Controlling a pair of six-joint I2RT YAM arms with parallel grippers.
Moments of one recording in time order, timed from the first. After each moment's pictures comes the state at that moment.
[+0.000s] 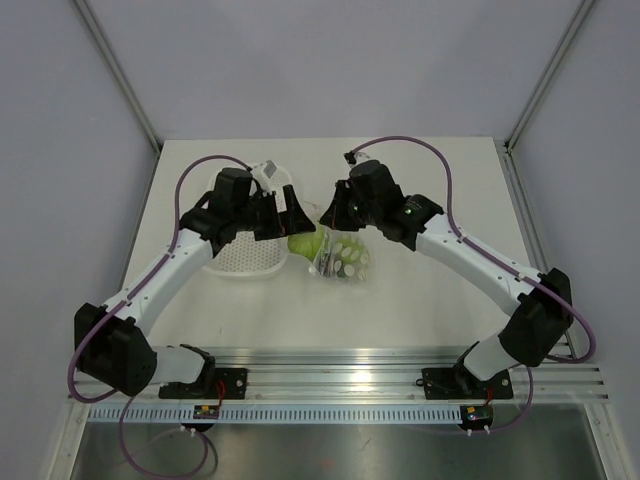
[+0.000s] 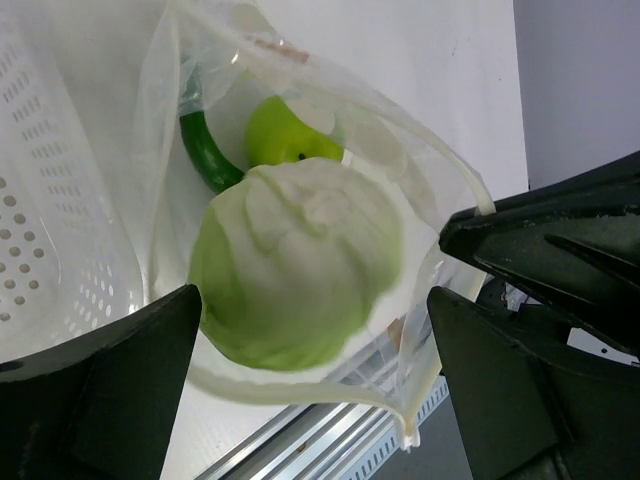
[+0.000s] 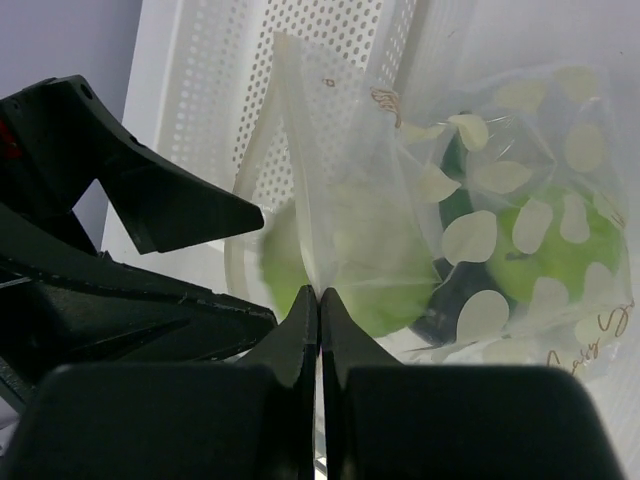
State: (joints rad) left arm -0.41 1.31 1.11 -0.47 0.43 -0.57; right arm 0.74 1.53 1.40 -0.46 -0.05 0.67
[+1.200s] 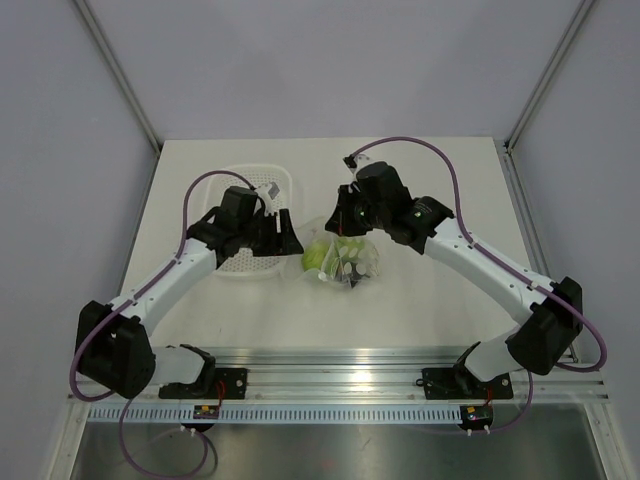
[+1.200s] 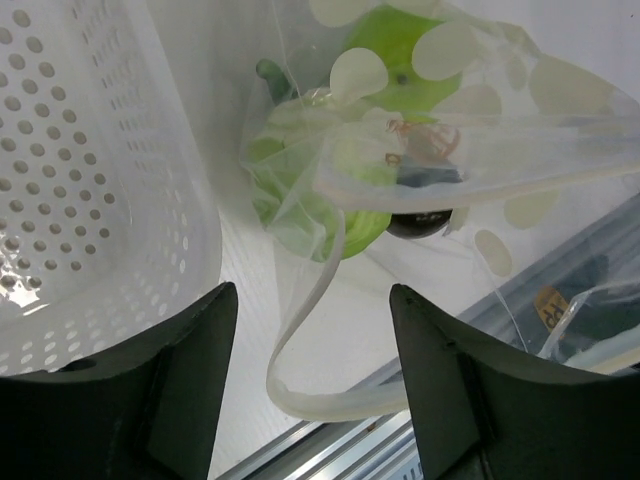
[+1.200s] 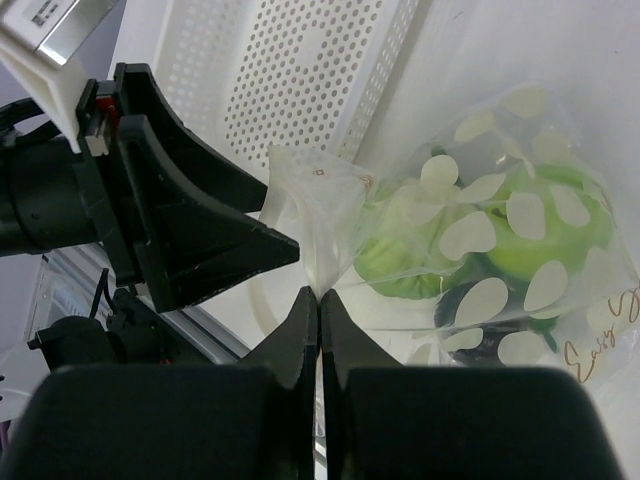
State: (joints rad) left arm -0.43 1.30 0.98 -0.49 0.34 -0.46; right arm 0.74 1.47 1.39 -0.52 -0.09 0.56
